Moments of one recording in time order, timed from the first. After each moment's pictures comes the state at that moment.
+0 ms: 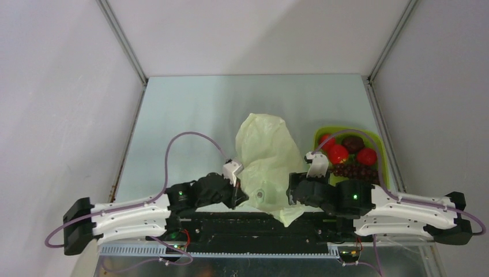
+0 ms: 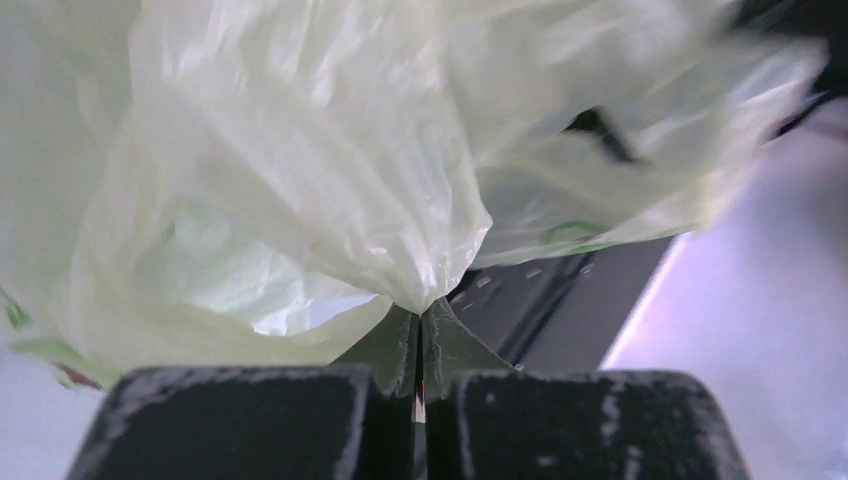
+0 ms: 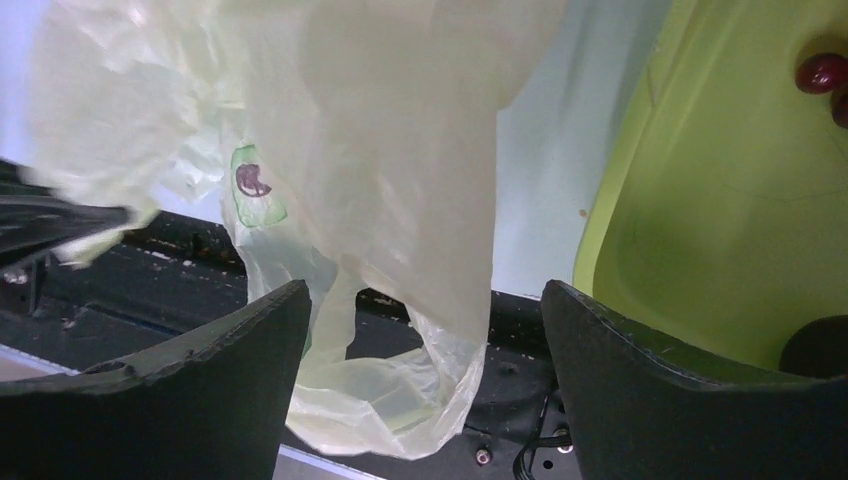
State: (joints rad) left arm -1.17 0.86 0.36 -0.08 -0.04 -0.58; right arm 1.38 0.79 0.81 -1.02 0.62 1.08
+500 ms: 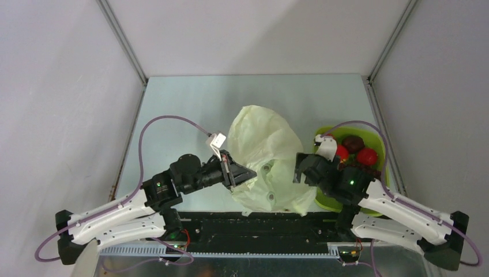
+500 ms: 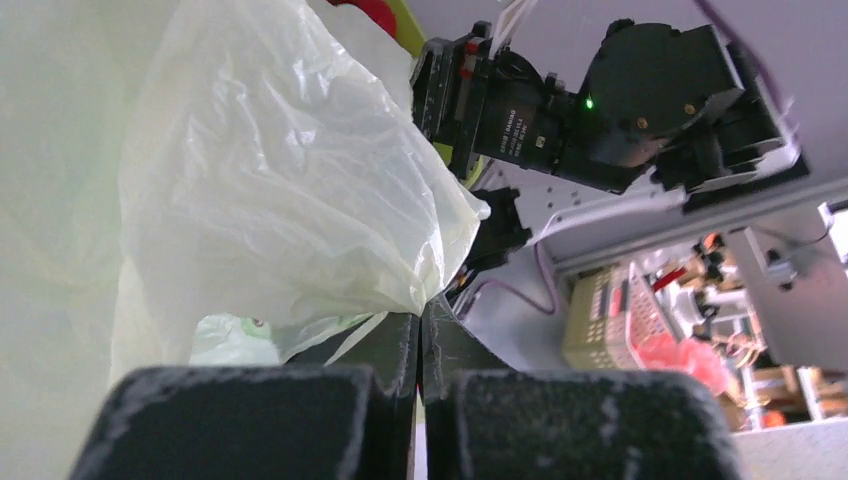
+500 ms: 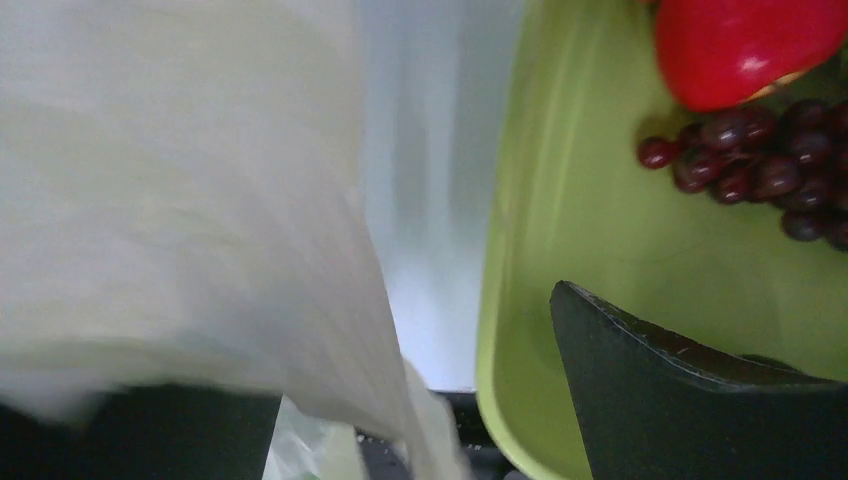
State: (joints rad) left arm -1.11 0.74 0.73 -0.16 0.02 -0.79; right arm 1.07 0.84 0.80 -0.92 0.62 0.90
